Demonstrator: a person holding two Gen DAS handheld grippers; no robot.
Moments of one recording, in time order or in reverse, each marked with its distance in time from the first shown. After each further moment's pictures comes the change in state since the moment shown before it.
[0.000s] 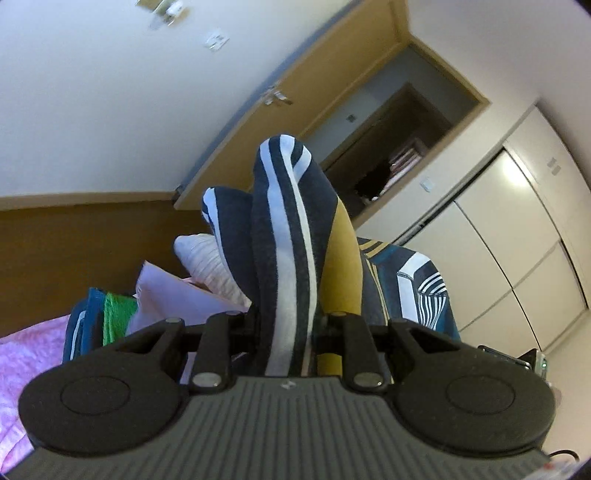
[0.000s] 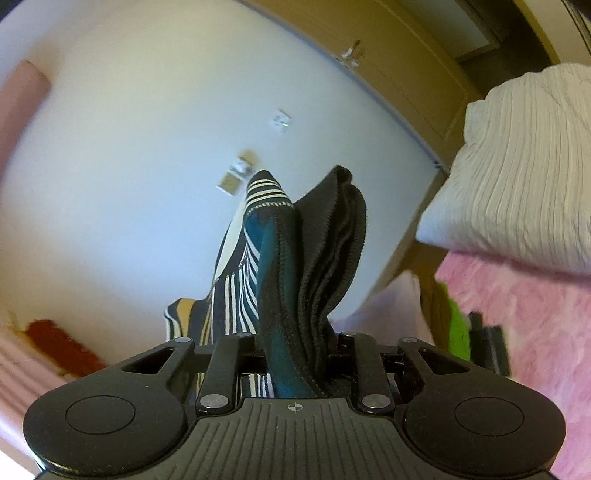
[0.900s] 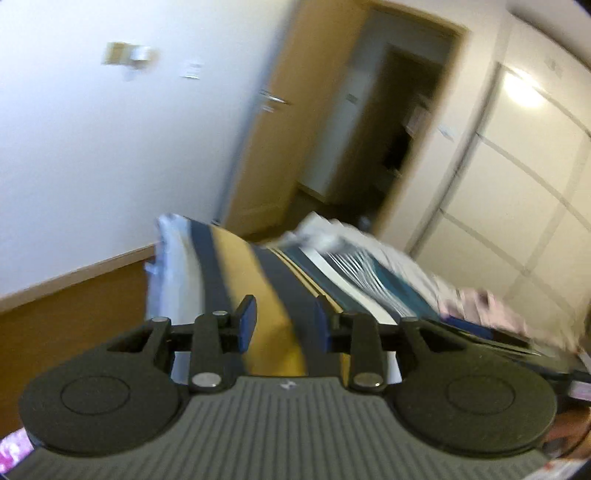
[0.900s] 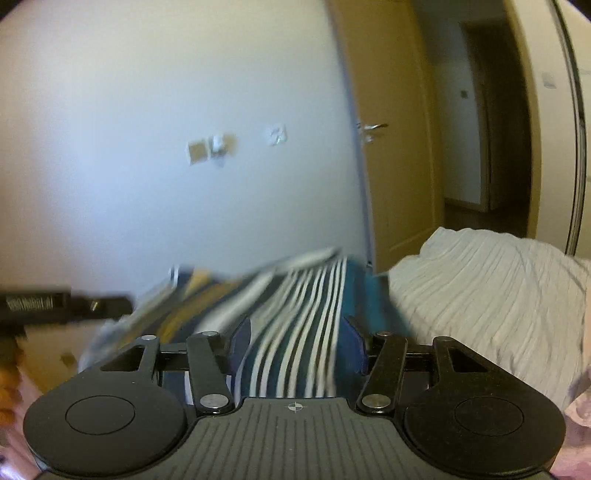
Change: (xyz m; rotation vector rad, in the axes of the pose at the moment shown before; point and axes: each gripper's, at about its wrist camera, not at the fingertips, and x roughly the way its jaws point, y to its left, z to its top) left arm 0.038 -0.020 -0.077 0.396 -0.037 0.166; right arm 0.042 0.002 -0.155 -0.621 -0.224 -0.380
